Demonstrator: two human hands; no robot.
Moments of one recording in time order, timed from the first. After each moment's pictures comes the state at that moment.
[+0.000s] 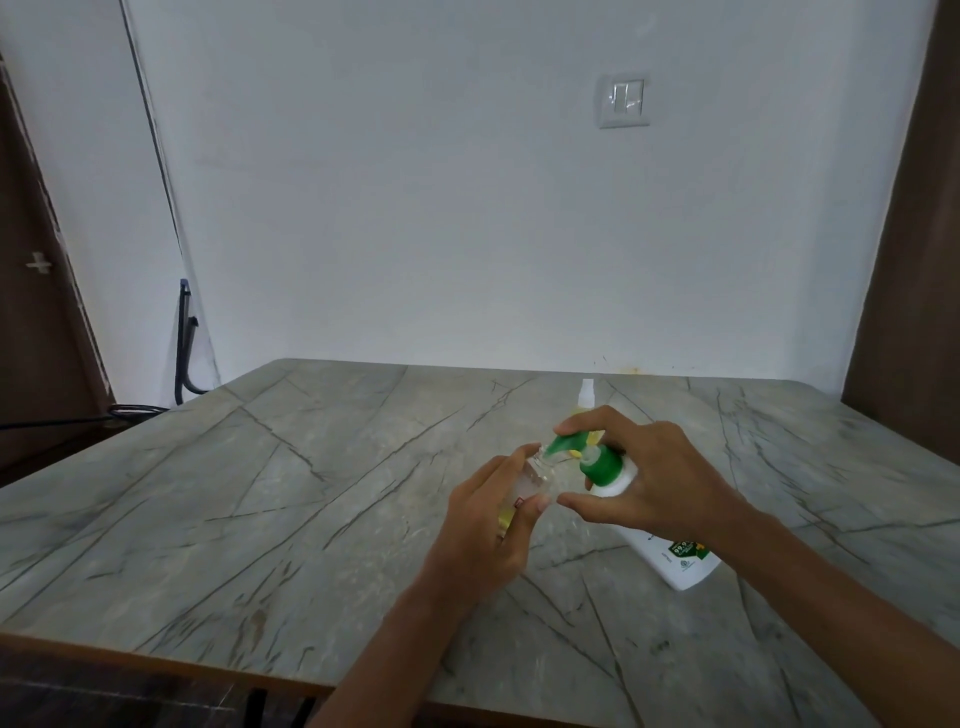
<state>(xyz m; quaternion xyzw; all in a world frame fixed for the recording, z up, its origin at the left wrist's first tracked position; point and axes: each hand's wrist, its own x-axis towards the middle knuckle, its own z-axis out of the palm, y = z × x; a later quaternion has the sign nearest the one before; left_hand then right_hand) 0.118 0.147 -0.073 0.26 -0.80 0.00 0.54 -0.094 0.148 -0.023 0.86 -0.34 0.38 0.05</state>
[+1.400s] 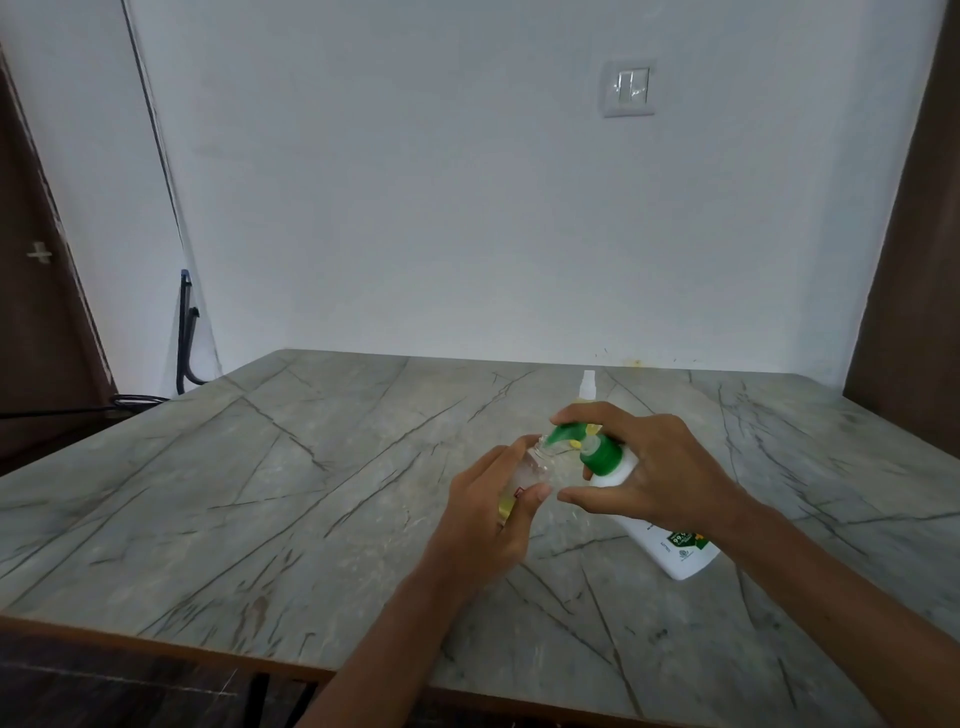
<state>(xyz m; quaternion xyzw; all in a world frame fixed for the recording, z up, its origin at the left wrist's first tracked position) 0.118 0.147 -0.072 0.27 -0.80 -0.01 0.54 -0.093 0.151 -0.022 0.86 -0.35 0.37 0.04</state>
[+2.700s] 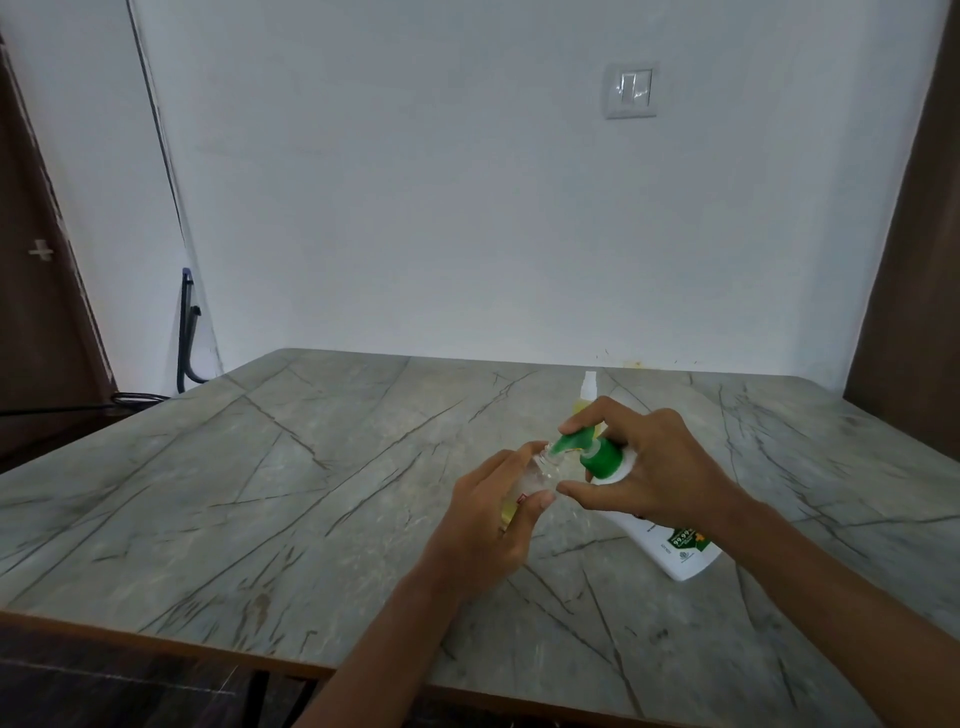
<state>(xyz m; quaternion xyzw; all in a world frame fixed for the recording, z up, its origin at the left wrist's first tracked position) 0.120 0.150 -0.074 0.27 -0.81 0.00 0.52 -0.091 0.149 -0.023 0.85 -0.34 0.40 0.02</state>
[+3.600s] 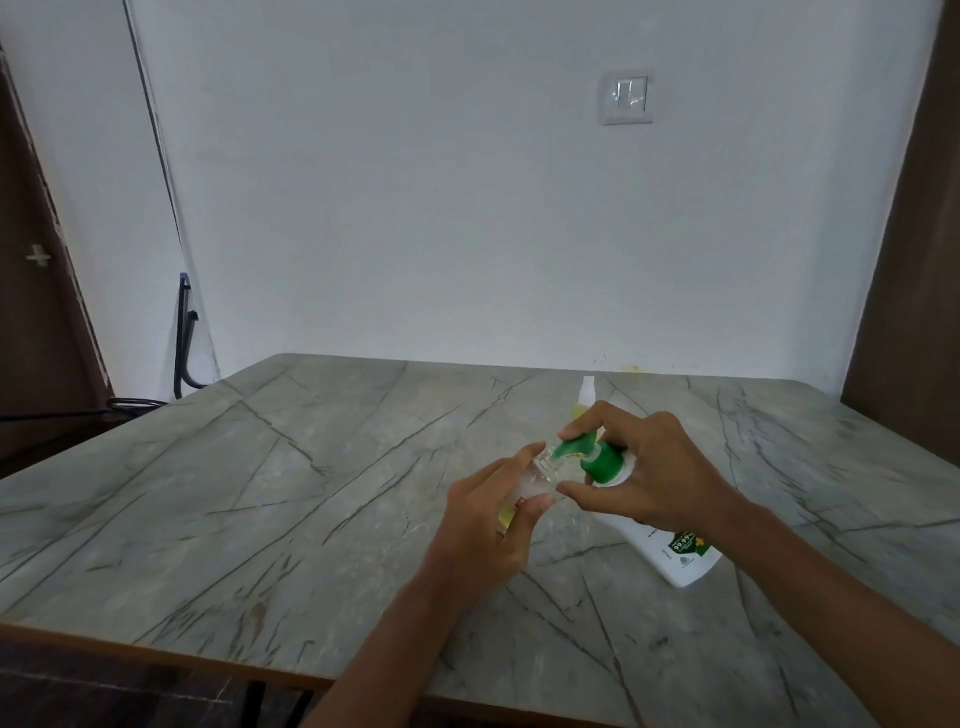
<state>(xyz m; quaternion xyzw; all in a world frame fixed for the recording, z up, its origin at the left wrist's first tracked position) 0.120 0.149 -0.073 0.26 -0.81 0.00 0.53 -0.092 0.146 -0.022 0.85 -0.34 0.41 0.02</state>
